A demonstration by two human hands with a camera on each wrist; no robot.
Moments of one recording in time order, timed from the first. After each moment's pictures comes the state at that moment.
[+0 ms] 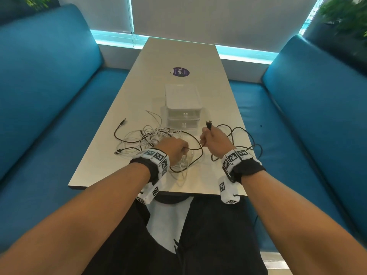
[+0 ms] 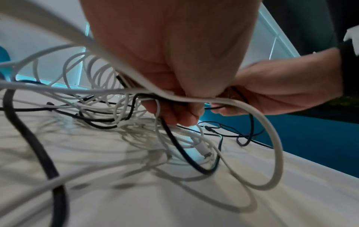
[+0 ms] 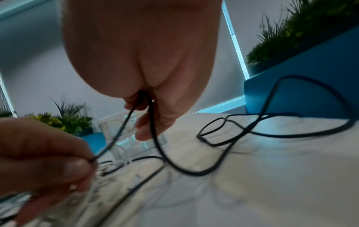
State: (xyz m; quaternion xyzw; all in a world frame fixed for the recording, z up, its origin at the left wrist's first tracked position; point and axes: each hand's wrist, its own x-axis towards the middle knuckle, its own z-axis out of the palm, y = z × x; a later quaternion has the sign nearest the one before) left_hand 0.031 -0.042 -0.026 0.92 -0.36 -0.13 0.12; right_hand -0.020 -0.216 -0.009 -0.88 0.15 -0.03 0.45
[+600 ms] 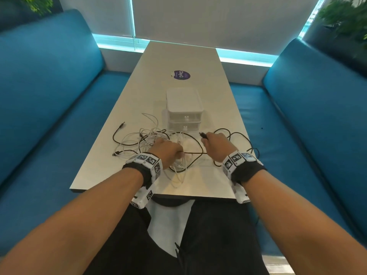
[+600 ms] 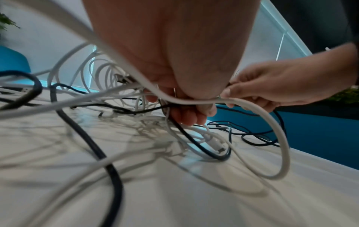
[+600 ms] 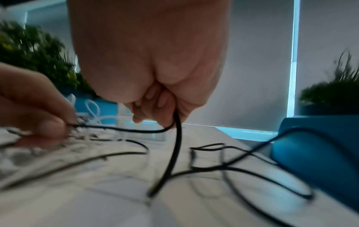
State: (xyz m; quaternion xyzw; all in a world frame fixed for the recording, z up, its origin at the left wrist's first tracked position) left_hand 0.034 -0.023 -0.025 0.92 -0.37 -0.11 0.08; right_hand -0.023 -0.219 -0.001 -0.98 0.10 0.03 0.15
